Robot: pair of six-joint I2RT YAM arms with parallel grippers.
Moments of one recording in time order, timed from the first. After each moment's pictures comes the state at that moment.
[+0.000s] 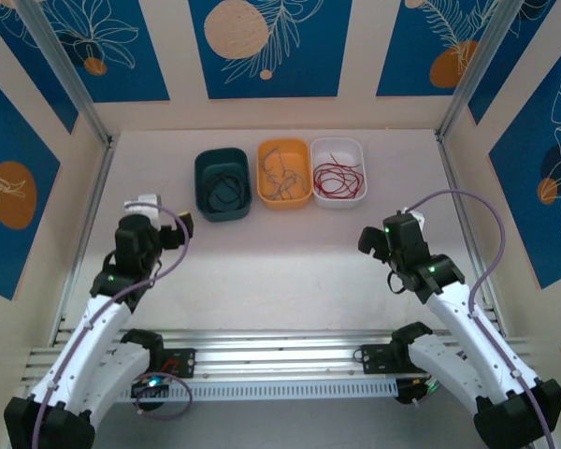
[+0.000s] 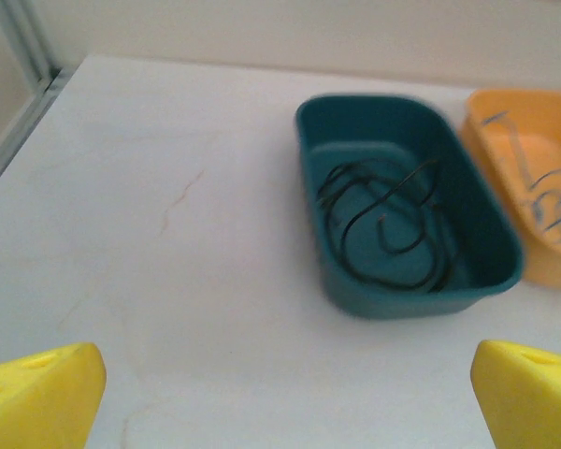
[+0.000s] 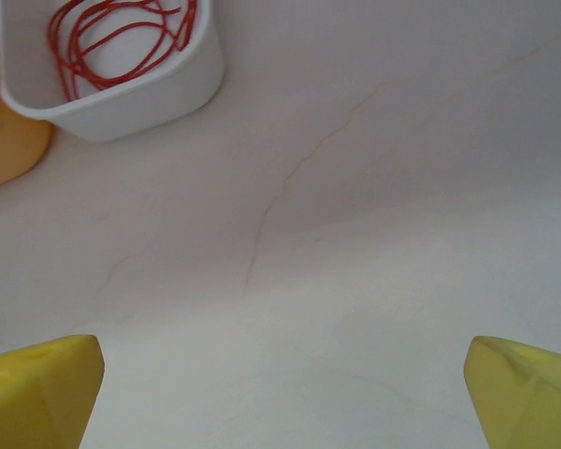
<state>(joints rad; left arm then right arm) -0.22 0.73 0.54 -0.25 -0.21 -0.18 0.35 0.76 0.68 -0.75 0.33 0.57</state>
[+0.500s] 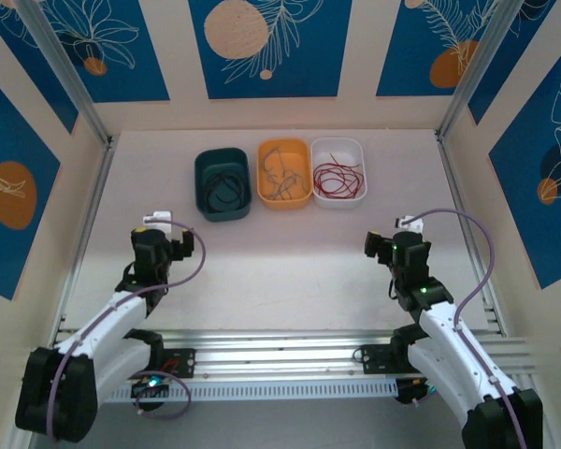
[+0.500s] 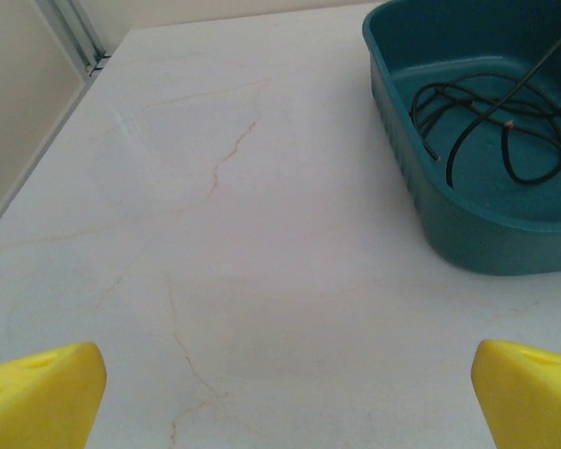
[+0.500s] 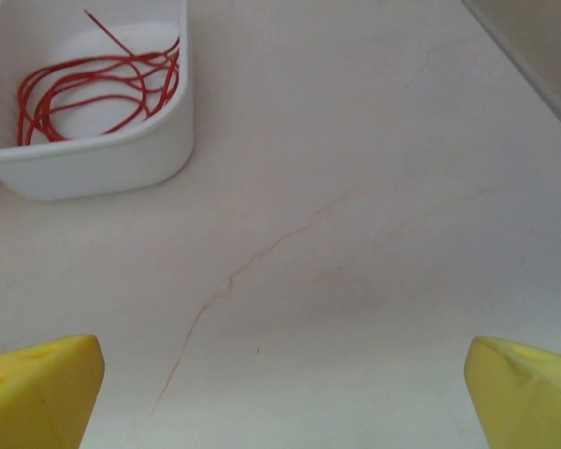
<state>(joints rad) -0.20 0.97 0.29 0.23 -0.30 -0.01 0.21 0.68 0.33 -0.20 0.32 0.24</state>
